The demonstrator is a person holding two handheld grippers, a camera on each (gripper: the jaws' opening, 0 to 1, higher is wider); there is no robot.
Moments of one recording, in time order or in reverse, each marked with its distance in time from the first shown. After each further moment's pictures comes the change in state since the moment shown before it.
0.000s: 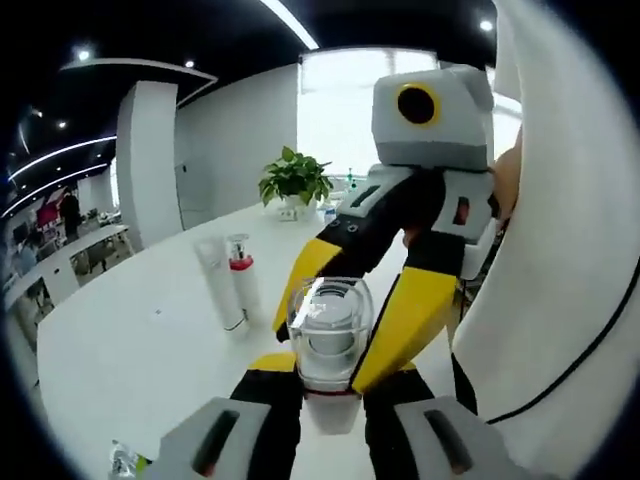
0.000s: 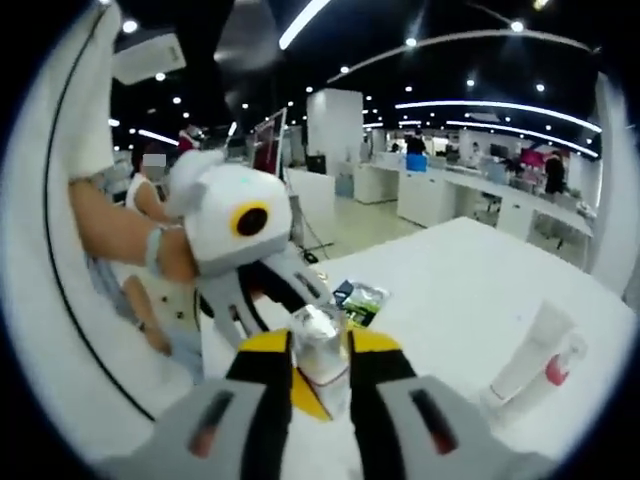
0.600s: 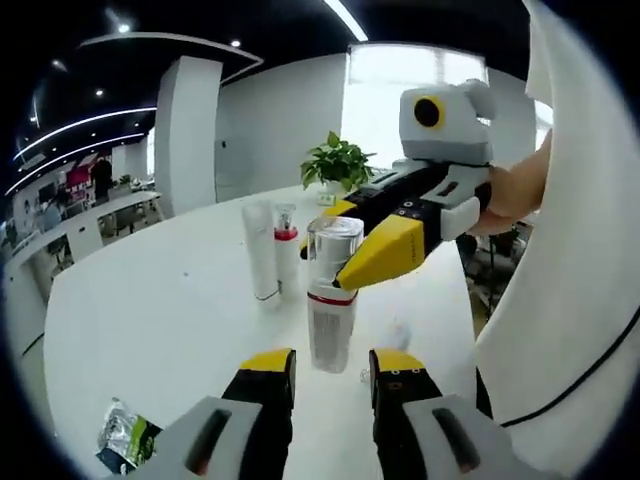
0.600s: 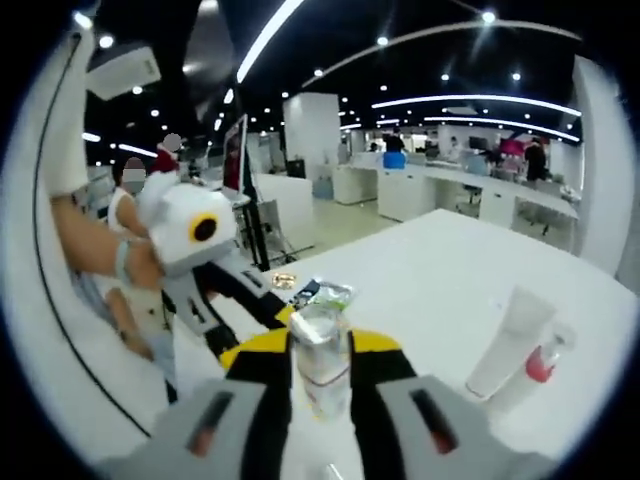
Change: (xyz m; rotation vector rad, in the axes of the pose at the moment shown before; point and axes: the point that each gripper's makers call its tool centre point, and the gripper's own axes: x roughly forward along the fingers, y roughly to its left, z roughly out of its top) left arm -0.002 0.032 -0.027 -0.141 0.037 0.125; right arm 0.001 -0.063 -0.013 0.034 0.004 -0.072
